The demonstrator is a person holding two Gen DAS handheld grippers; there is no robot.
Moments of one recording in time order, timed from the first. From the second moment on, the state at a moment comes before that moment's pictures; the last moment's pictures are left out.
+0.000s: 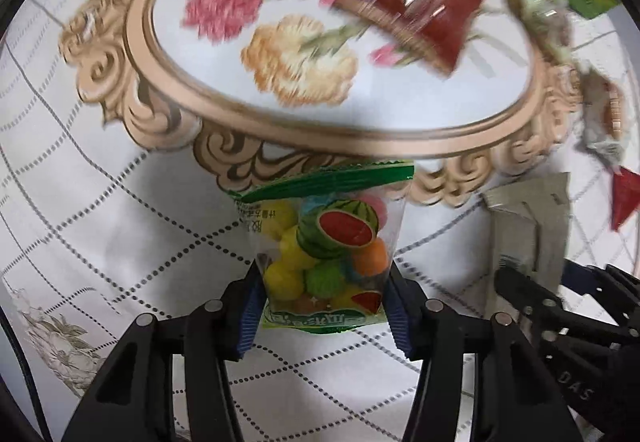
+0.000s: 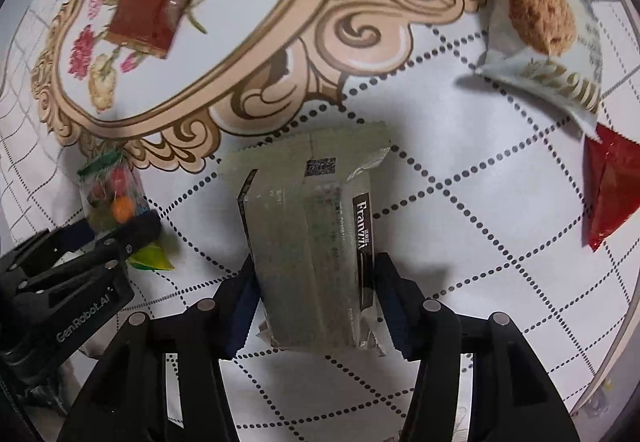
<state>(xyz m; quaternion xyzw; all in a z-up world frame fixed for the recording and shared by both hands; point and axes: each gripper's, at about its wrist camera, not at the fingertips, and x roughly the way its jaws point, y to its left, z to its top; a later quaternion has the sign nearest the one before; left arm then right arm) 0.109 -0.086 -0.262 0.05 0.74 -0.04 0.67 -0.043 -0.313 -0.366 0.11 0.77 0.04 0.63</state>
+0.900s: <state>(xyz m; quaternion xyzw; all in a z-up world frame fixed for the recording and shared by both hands) 0.361 -0.187 -0.120 -0.04 0.70 -0.15 0.69 0.187 -0.446 -0.162 0.16 0.62 -0.01 0.77</state>
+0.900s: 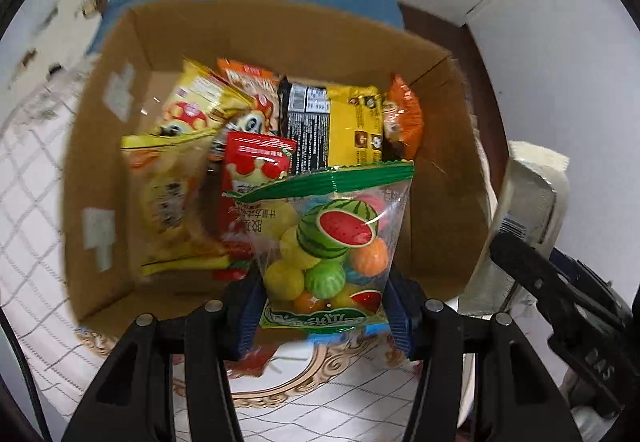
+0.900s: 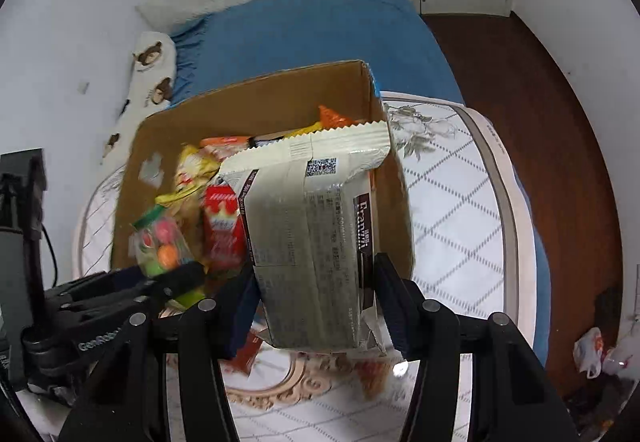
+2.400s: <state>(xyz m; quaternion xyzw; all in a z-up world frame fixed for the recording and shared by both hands) 0.351 -0.135 -0.088 0.04 0.64 -0.08 0.77 0.191 -0.430 -0.200 0.12 0.65 -0.02 0.75</state>
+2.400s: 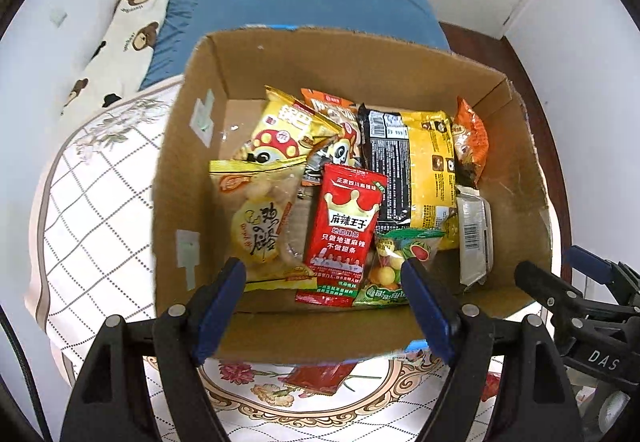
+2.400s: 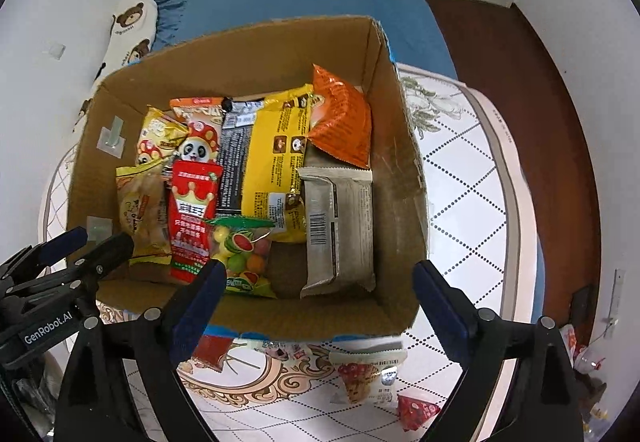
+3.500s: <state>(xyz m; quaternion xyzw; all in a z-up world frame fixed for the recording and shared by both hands) 0.197 -0.102 0.045 0.05 0.46 -0.07 0.88 0.036 -0.403 -0.052 0.11 0.48 -0.01 0.87</state>
